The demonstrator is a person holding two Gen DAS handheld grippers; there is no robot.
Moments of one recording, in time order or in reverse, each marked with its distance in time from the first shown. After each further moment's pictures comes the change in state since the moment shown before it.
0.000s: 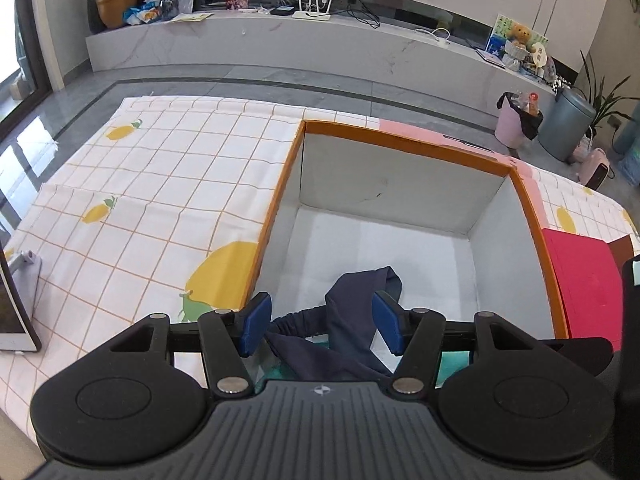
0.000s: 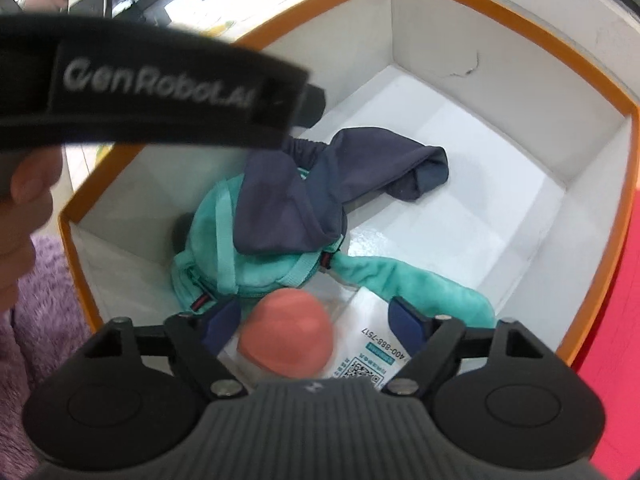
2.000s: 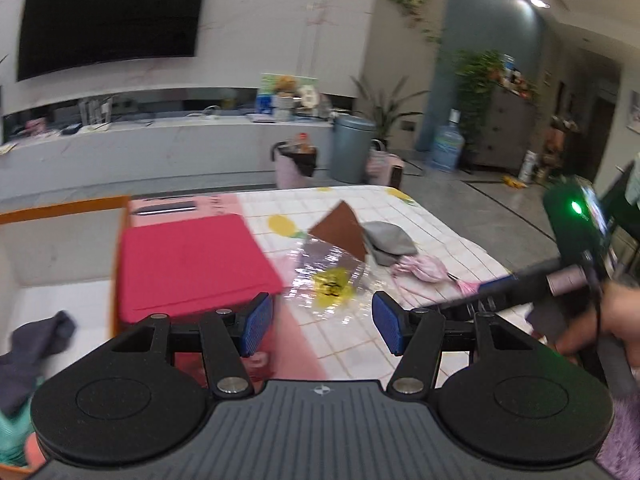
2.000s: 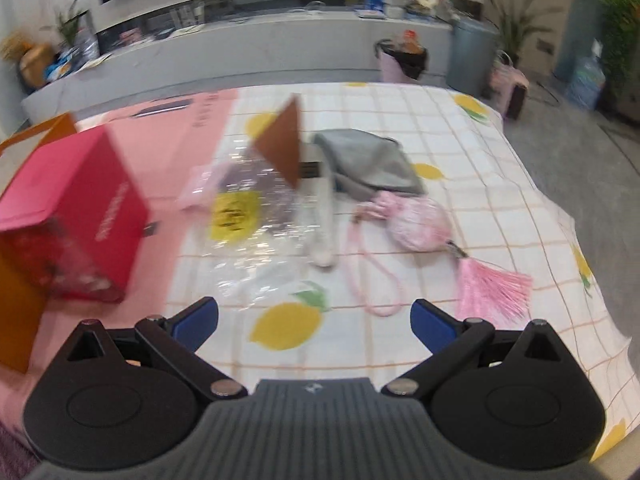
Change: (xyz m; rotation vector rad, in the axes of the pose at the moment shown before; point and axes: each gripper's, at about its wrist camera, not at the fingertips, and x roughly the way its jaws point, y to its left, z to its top) left arm -0.039 -0.212 -0.108 0.391 -0.313 -0.483; right arm -0.157 -0.208 -0.278 0.652 -0.390 -0.514
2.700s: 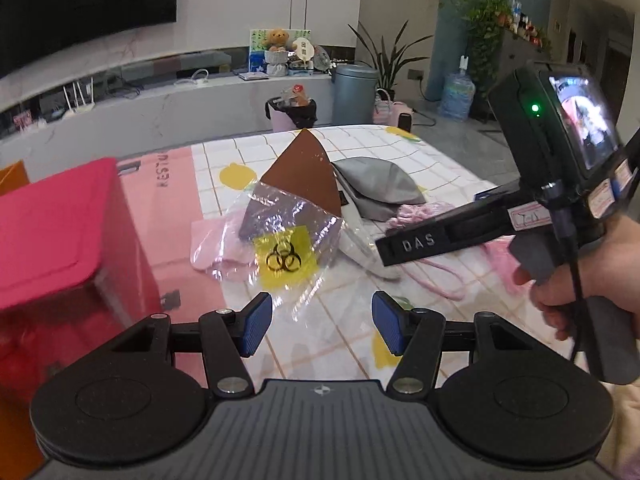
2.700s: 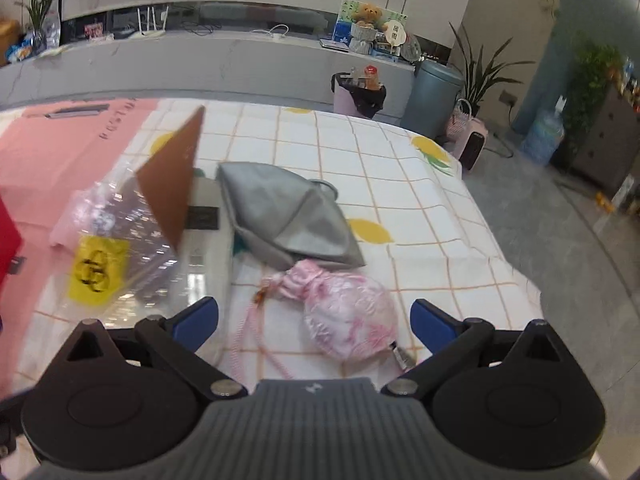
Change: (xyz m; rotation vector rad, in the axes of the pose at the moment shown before) left arm 0.108 -0.056 -0.024 0.065 0.128 0.087; right arm 0.083 -0.019 0.034 -0.129 -0.111 -0.224
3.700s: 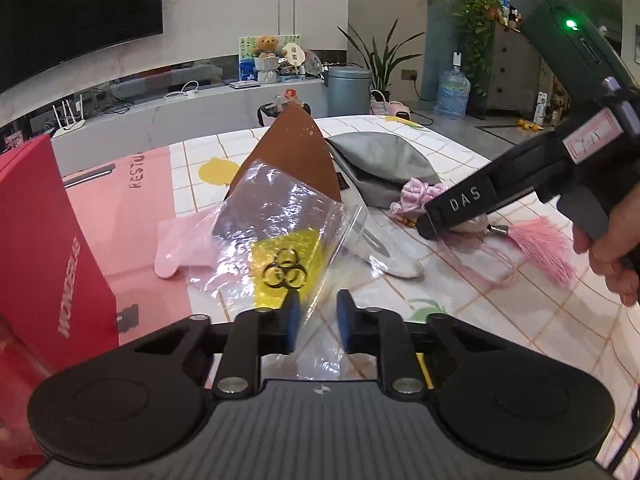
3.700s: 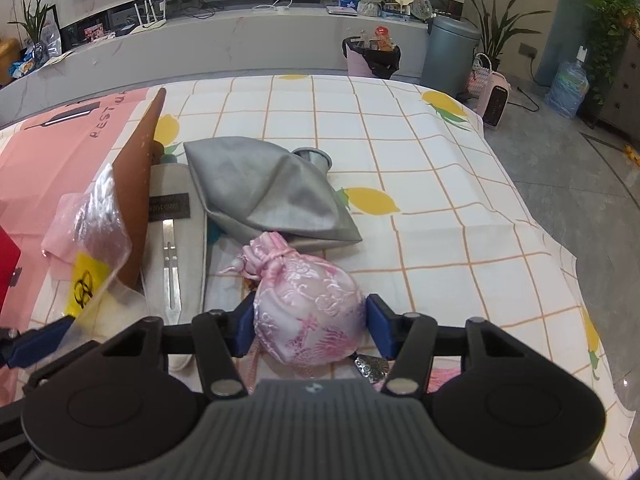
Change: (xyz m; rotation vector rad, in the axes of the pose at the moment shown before) left arm 0.035 -0.009 -0.017 0.042 -0.033 -0.005; right arm 0.032 -0.033 0.005 0.088 0.098 0.132
